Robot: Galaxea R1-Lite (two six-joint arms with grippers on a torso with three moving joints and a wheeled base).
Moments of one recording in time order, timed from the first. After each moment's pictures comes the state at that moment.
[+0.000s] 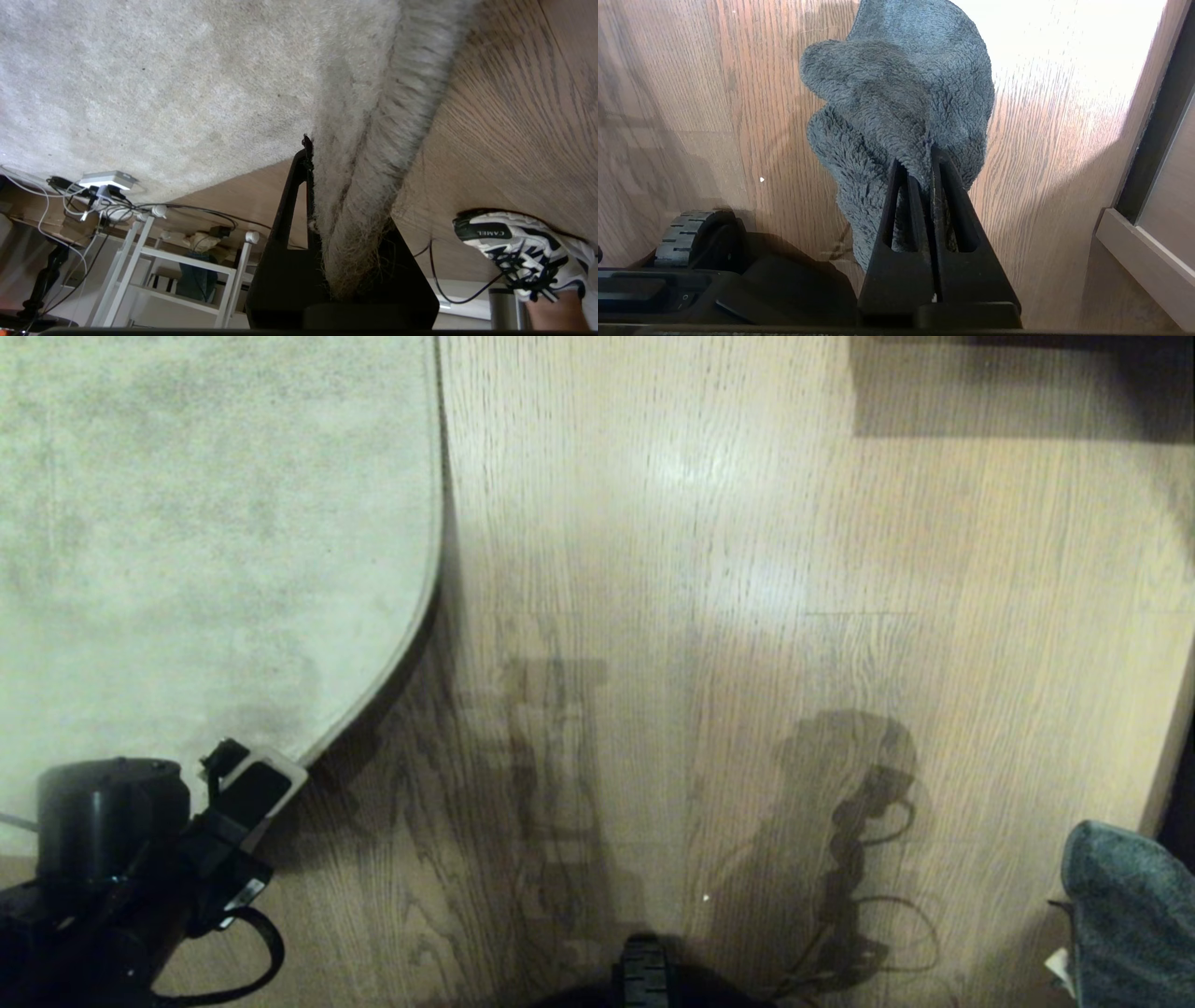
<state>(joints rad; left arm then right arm) -0.16 1.50 -0.27 -0.71 0.58 0.66 0.01 0.00 0.00 -0.01 0.00 -0.02</state>
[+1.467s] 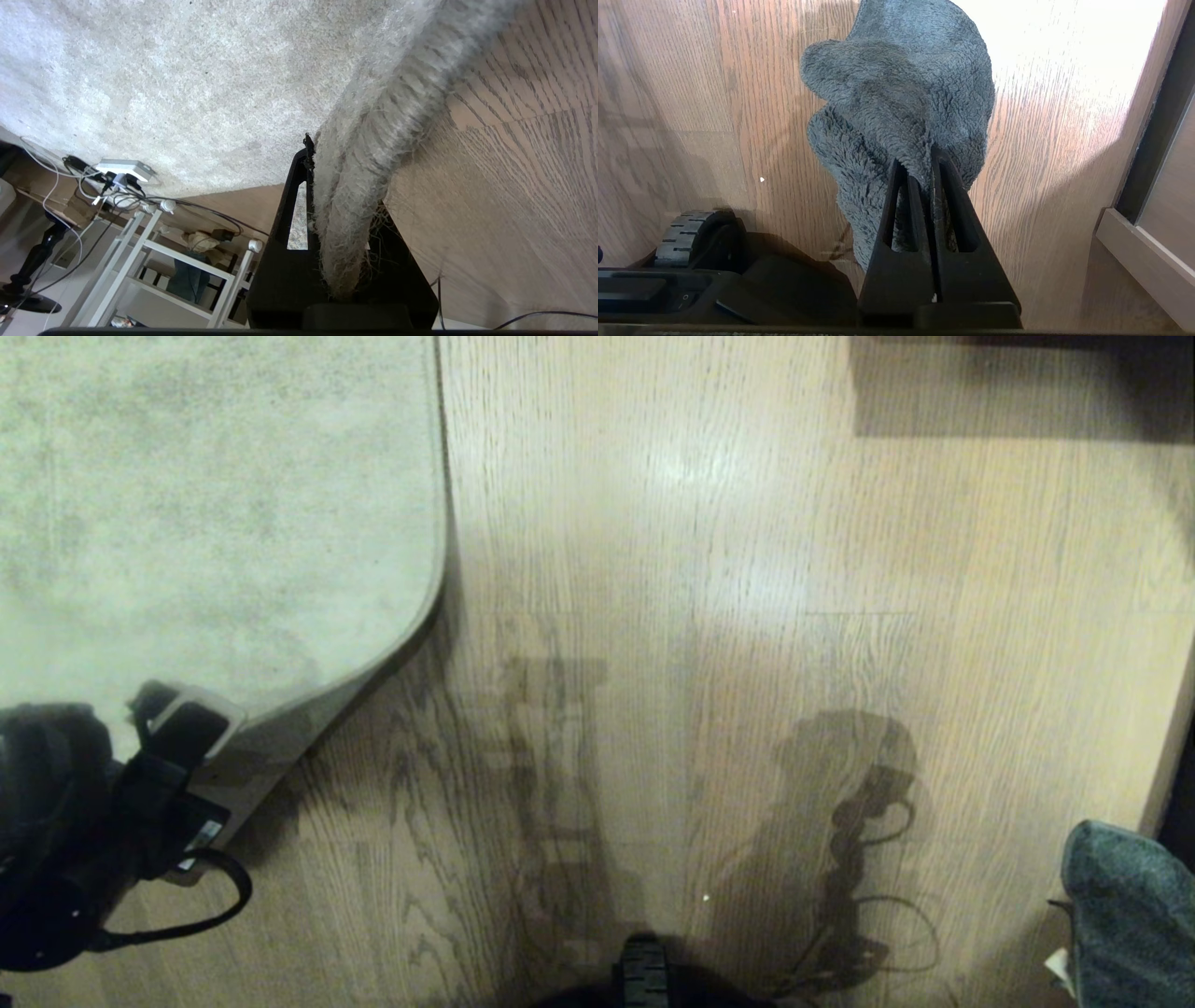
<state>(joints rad) -0.02 1.45 -0.36 -0.71 0.49 0.67 0.01 0.00 0.00 -0.01 0.00 -0.02</state>
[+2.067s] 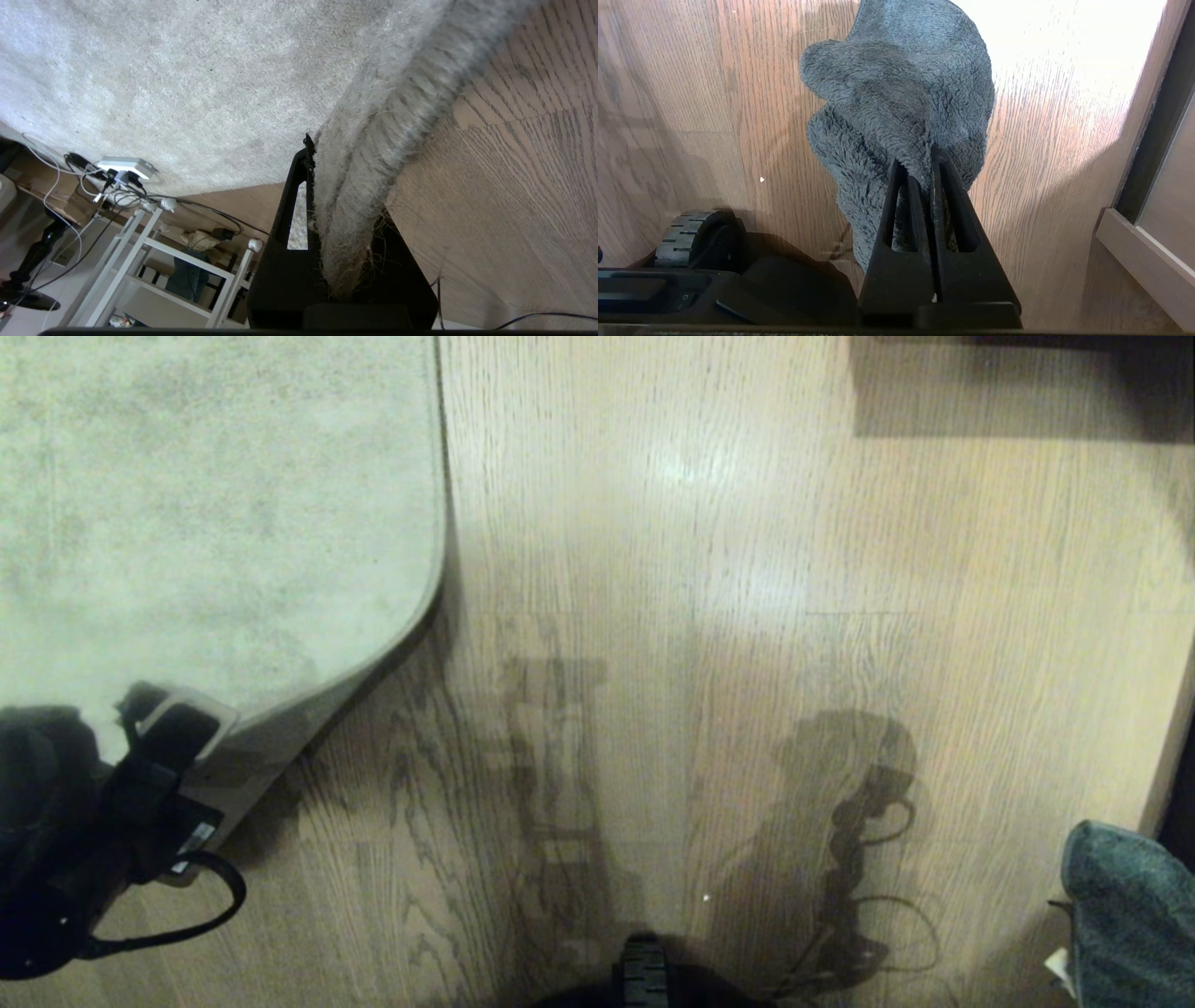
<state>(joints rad) -0.02 1.42 -0.36 -0.71 0.49 0.67 0.01 0.00 0.00 -0.01 0.00 -0.02</state>
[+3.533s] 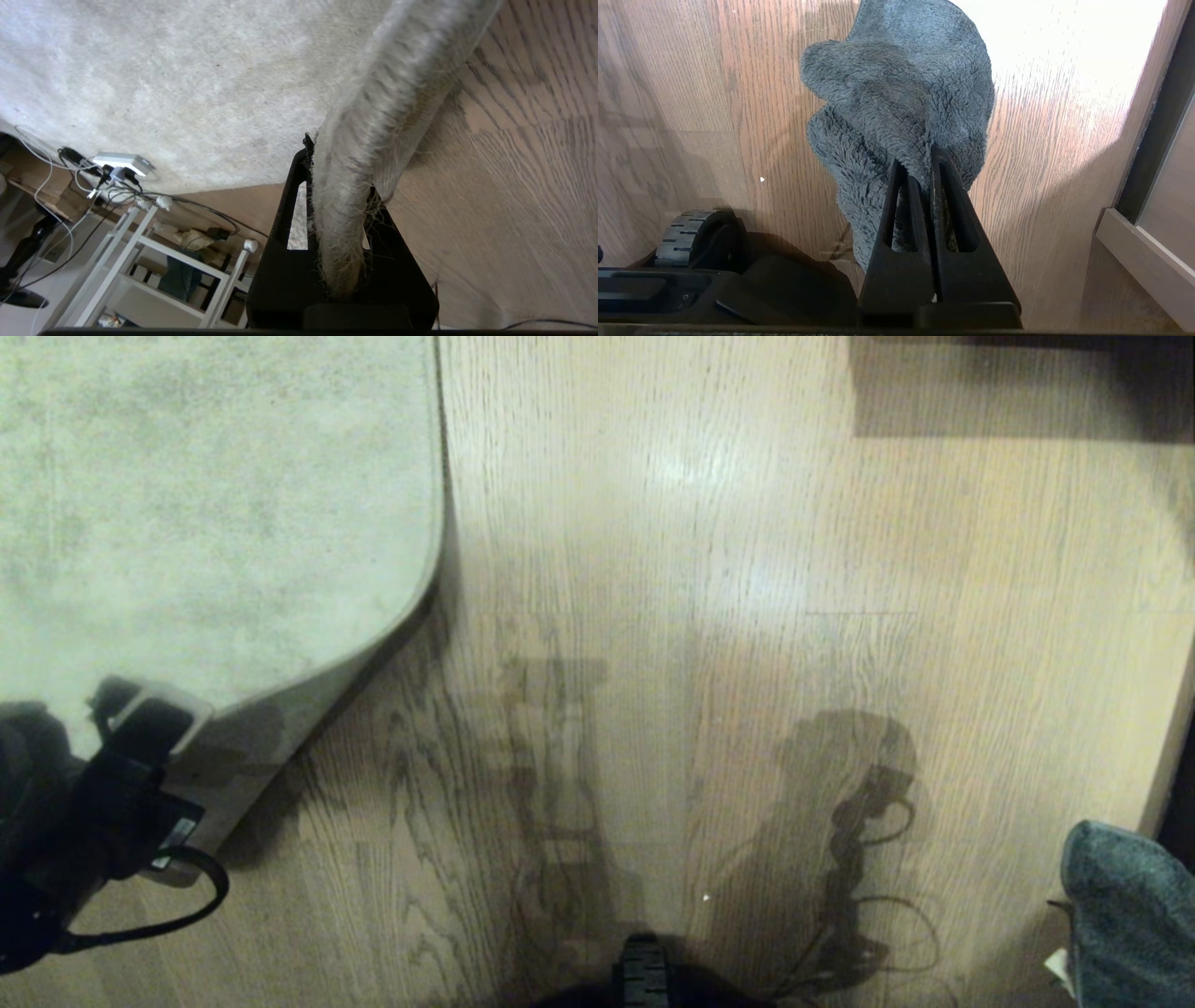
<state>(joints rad) 0.06 1.42 -0.36 -0.71 0.42 0.67 0.01 0.00 0.00 -0.01 0.00 -0.02</state>
